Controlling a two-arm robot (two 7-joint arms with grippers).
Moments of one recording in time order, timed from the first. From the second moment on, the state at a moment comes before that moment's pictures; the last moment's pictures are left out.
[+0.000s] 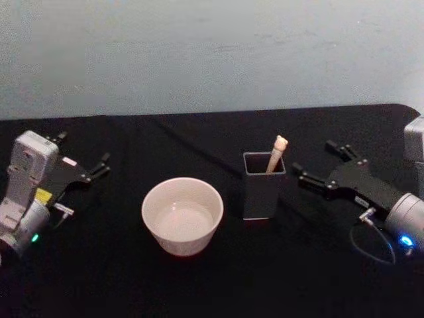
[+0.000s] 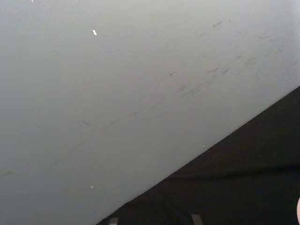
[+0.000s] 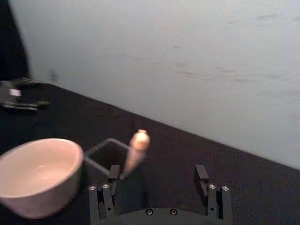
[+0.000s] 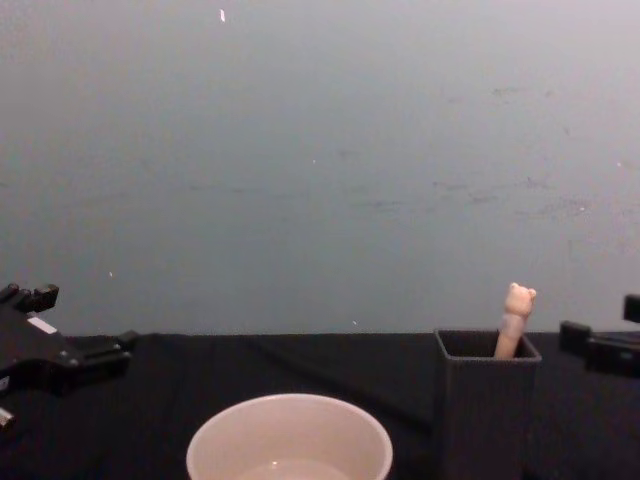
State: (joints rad) left arm -0.20 0.60 0.45 -1.41 -0.25 -0.12 0.03; right arm 0.10 0.63 -0.36 -1.58 0.56 -0.04 0.32
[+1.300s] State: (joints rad) left arm -0.20 0.60 0.45 -1.41 -0.25 -0.12 0.03; right arm 0.27 0.43 -0.38 -1.39 0.53 0.03 0.42
